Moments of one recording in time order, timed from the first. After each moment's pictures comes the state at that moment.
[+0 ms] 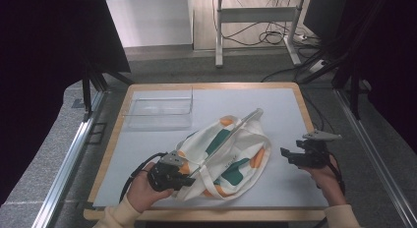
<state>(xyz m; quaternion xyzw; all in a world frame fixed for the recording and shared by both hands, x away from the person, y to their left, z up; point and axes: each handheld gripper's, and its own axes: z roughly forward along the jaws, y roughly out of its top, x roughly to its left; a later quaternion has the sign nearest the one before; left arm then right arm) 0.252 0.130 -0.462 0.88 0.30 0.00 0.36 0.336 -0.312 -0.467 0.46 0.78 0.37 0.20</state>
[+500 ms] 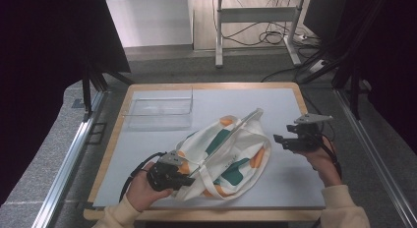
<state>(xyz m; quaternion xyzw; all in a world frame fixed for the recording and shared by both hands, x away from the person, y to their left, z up) 0.253 0.132 -0.463 0.88 0.30 0.00 0.37 0.372 -0.289 -0.437 0.39 0.82 0.38 0.20</state>
